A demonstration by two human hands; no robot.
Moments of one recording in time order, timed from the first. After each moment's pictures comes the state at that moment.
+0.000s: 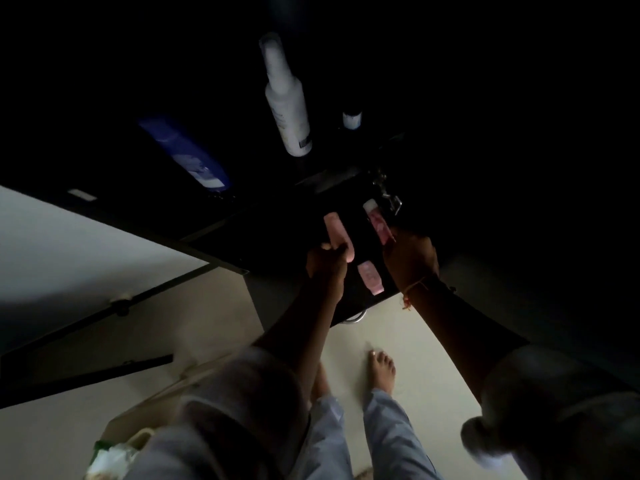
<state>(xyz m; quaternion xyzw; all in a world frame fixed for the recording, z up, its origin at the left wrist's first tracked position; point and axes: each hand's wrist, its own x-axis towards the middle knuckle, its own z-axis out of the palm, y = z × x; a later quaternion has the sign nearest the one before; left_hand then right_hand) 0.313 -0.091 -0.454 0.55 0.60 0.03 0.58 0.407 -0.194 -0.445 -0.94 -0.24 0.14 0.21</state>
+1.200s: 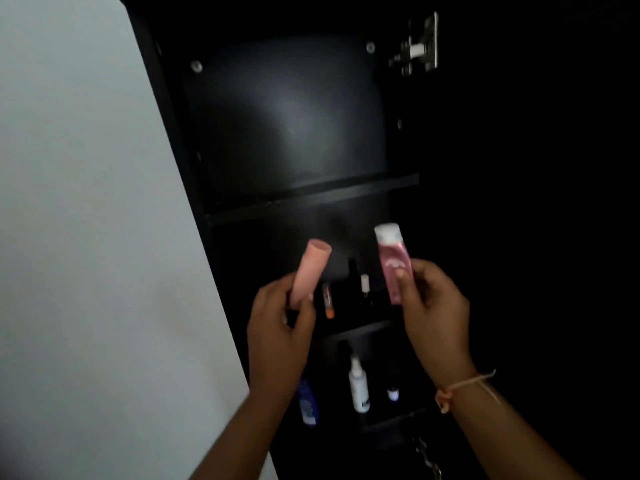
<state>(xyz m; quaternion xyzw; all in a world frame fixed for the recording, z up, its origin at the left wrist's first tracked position) 0.211 -0.074 0.004 0.76 0.24 0.58 0.18 0.376 -0.183 -0.001 -0.61 -0.37 -0.12 0.69</state>
